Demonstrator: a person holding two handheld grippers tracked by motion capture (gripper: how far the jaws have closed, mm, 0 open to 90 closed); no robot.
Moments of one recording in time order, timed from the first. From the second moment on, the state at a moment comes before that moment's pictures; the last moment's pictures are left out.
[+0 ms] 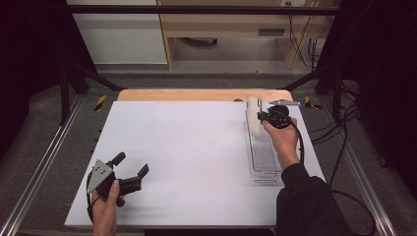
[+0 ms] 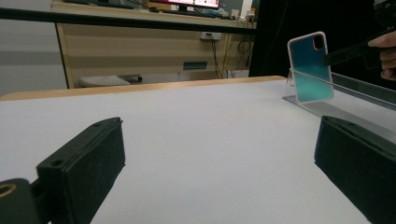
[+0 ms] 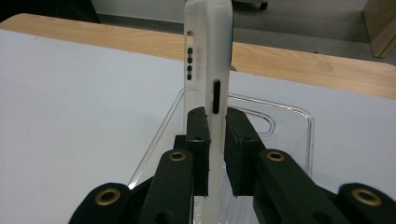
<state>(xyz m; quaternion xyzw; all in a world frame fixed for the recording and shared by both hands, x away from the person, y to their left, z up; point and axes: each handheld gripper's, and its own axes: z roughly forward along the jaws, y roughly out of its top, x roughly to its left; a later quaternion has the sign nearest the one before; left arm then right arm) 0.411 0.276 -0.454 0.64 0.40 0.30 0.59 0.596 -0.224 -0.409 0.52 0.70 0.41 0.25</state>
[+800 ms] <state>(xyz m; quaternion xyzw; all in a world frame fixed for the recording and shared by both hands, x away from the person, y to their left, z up) 0.410 0.277 -0.453 0.64 0.40 0.31 0.58 0.608 -0.217 -0.401 0.54 0.71 0.38 0.26</state>
